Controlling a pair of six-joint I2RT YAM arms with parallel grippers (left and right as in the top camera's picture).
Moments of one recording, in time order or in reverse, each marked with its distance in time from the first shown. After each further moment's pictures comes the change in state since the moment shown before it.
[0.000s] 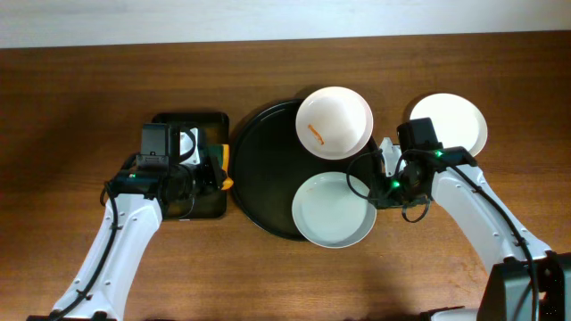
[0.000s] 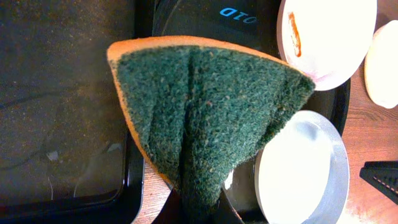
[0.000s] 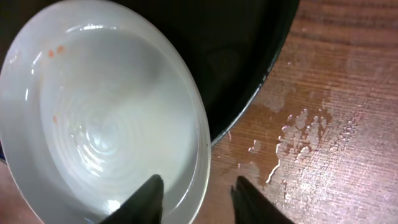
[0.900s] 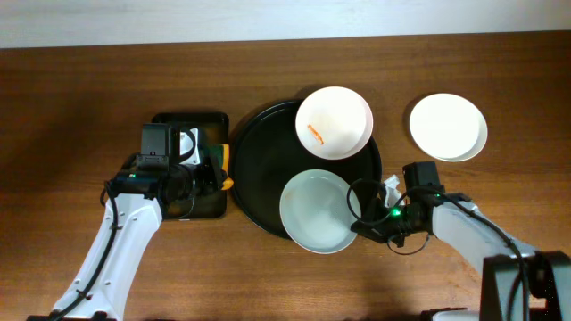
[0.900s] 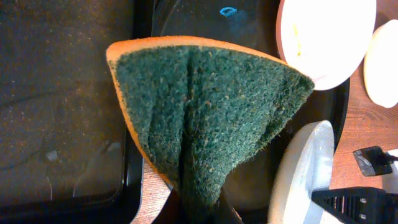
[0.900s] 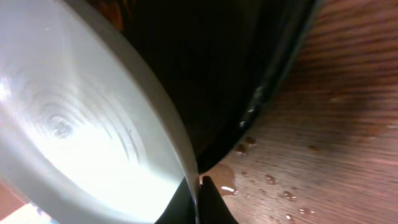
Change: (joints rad) left arm 0.000 0.000 0.000 -0.001 0.003 0.000; right arm -0.069 -0.029 -0.372 0.336 -0.439 0.407
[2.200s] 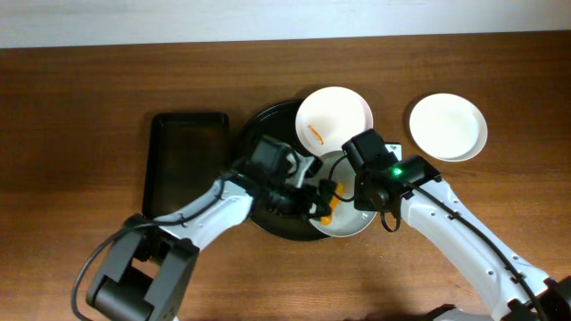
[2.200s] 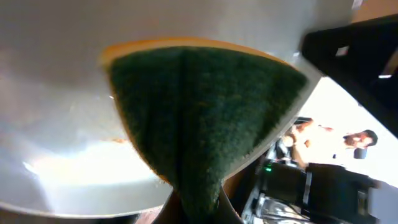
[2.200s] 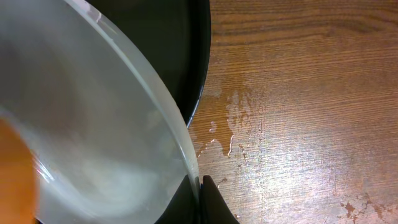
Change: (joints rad) left arm -0.479 0.369 0.009 0.393 0.438 -0.058; right arm 0.410 -0.061 0.456 -0.475 0.958 0.083
